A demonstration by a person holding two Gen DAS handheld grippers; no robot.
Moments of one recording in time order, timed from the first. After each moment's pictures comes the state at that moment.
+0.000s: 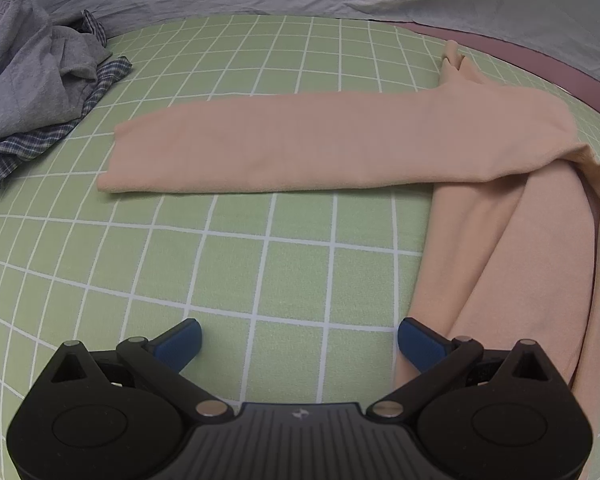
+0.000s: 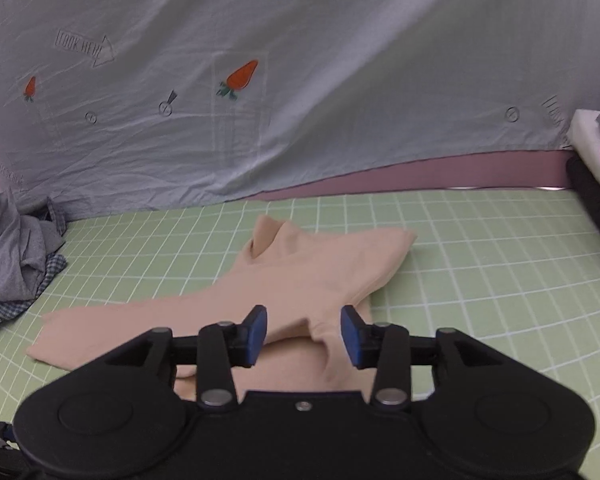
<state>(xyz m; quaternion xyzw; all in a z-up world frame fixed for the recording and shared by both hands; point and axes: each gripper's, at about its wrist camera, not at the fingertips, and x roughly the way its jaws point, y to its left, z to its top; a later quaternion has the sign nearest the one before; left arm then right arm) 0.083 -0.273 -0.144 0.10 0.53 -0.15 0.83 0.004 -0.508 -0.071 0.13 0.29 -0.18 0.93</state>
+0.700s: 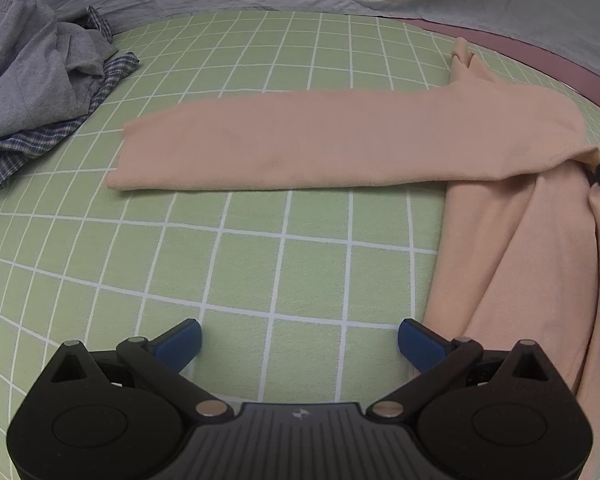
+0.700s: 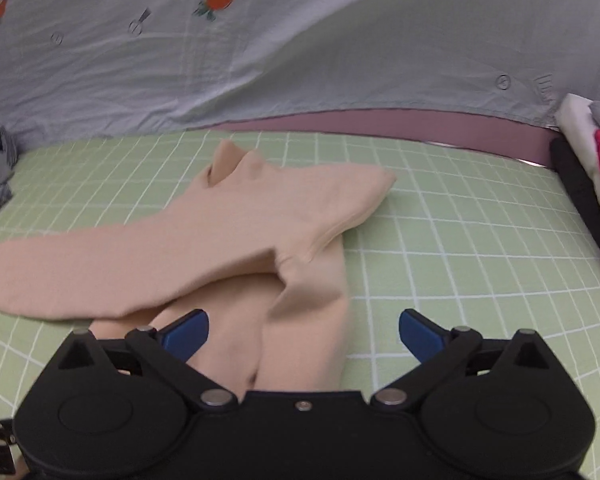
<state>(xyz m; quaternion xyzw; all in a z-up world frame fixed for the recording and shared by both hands) 0.089 -0.262 -0.143 0.10 0.54 -0.14 0.83 0.019 -0.505 -0.107 0.09 0.36 -0.23 0.90</state>
